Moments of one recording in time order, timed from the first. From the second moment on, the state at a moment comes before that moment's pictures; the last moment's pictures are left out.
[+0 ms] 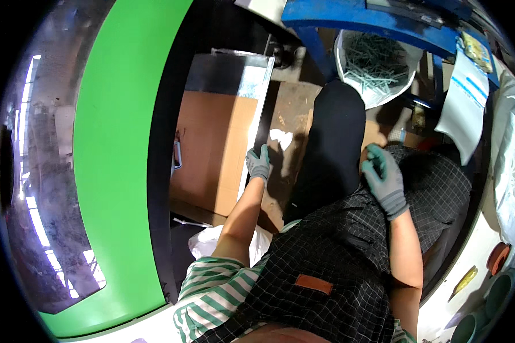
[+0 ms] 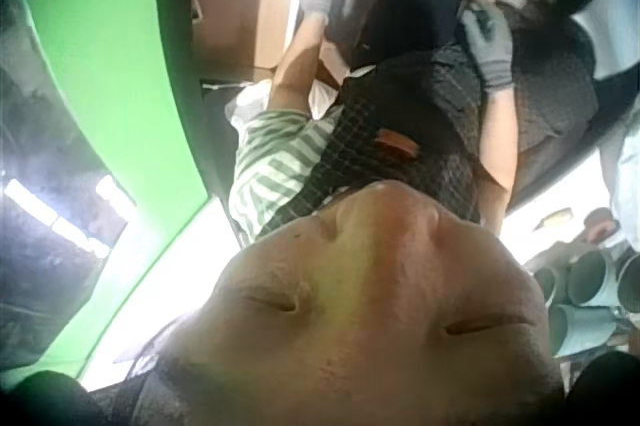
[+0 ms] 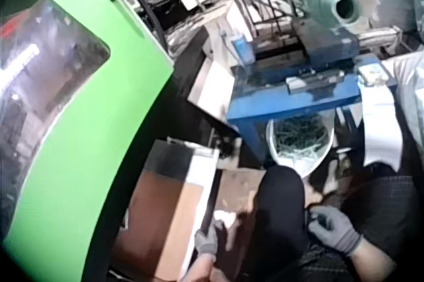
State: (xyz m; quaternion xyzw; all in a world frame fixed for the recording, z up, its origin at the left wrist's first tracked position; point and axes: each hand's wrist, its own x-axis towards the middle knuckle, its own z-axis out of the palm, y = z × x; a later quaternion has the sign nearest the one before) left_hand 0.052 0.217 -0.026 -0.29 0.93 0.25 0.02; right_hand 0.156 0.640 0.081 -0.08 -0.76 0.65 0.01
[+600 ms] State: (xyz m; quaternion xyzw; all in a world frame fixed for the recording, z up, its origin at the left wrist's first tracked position) left_hand 0.038 0.044 -0.013 -0.29 0.95 -0.02 -0.11; right_hand 0.157 0.636 0.042 -0.10 -0.82 0.54 -0.17
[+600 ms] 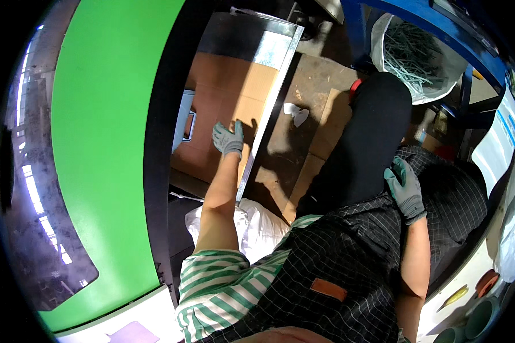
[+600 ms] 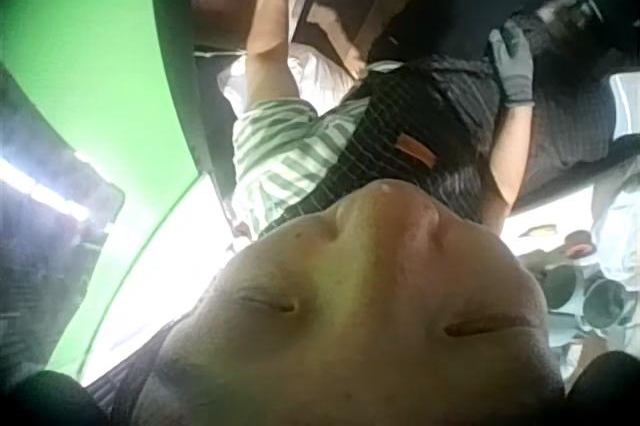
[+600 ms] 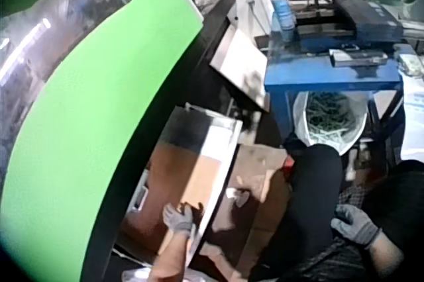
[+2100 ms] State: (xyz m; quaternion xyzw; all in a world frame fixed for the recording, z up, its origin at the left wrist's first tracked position) left_hand 0.006 0.233 0.237 0.19 0.92 -0.31 0.12; right_hand 0.149 0.634 0.087 -0.06 -0.88 0.47 -0.09
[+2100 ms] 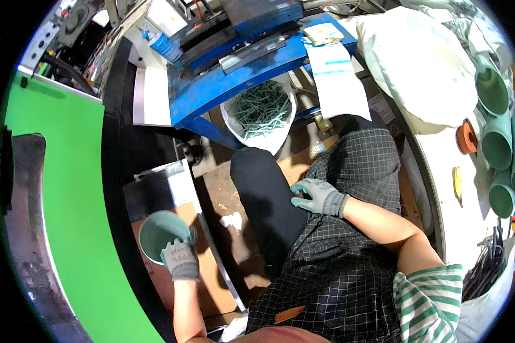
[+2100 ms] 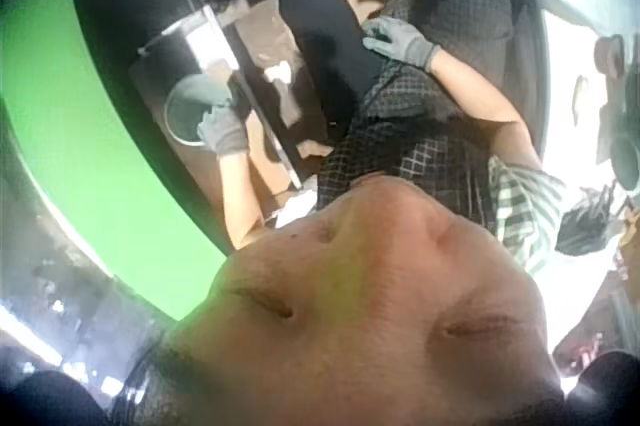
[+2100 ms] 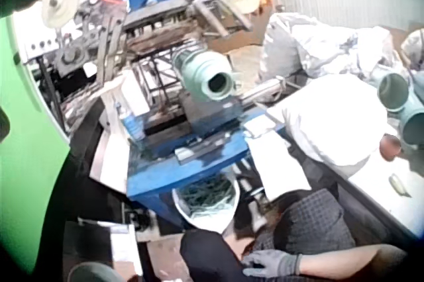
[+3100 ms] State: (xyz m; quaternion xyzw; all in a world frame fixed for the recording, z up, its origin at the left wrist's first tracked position) left_hand 0.123 0.478 0.271 0.52 0.80 0.26 -0.12; right_hand 0.199 0.635 0.247 -0.05 -0.87 0.36 0.32
